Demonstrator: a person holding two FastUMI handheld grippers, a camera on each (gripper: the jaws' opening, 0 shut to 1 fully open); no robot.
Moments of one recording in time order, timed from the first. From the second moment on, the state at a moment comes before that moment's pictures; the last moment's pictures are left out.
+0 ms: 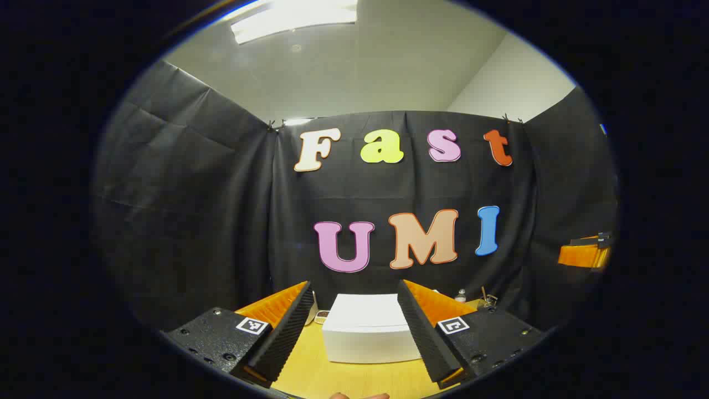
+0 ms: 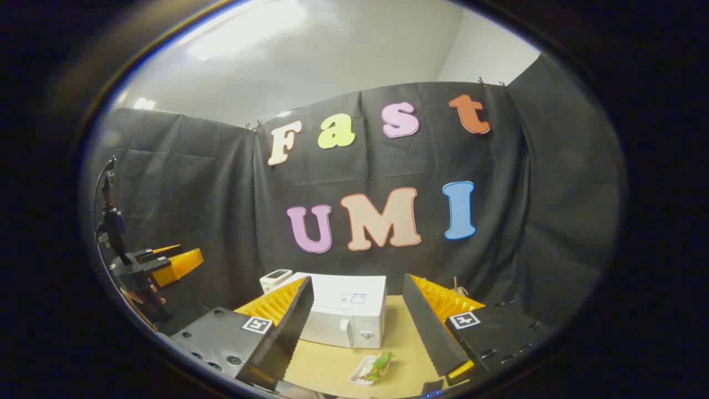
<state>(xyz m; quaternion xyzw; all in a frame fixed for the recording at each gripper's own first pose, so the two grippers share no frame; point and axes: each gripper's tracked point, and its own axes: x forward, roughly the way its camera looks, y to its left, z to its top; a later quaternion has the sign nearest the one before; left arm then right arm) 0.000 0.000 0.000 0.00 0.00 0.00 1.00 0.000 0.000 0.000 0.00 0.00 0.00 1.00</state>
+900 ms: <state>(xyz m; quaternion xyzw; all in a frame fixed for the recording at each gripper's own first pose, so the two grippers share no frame) -0.001 -0.013 -0.021 0.00 0.01 0.00 1.00 -0.003 -0.023 -0.010 -0.02 0.00 -0.03 1.00</state>
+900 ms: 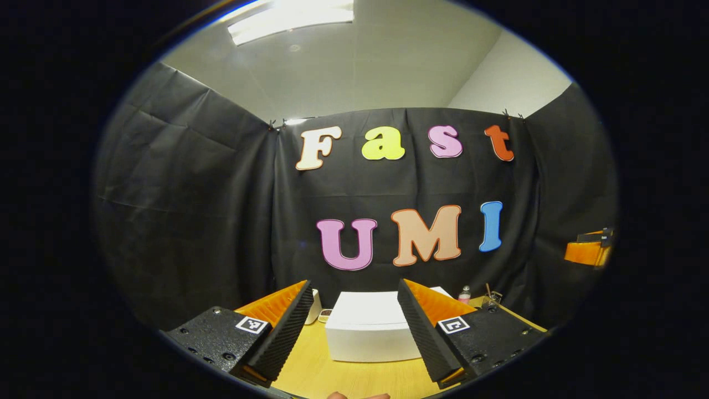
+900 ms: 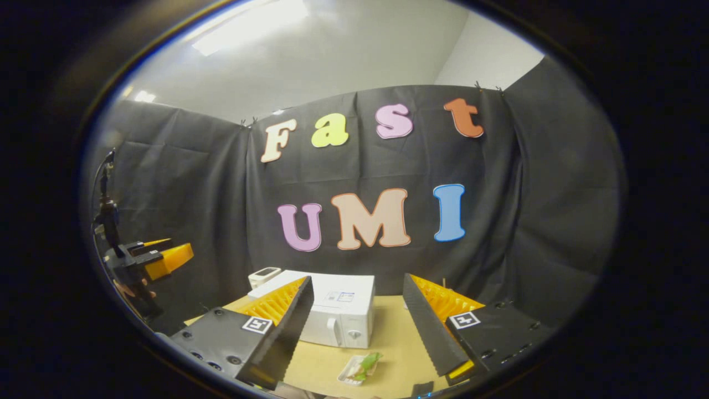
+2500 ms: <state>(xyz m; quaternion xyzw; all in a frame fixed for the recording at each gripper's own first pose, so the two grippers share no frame) 0.104 -0.207 -0.390 0.01 0.12 -0.18 0.98 0.027 -0.106 -0.038 0.00 -0.05 -0.07 1.00</state>
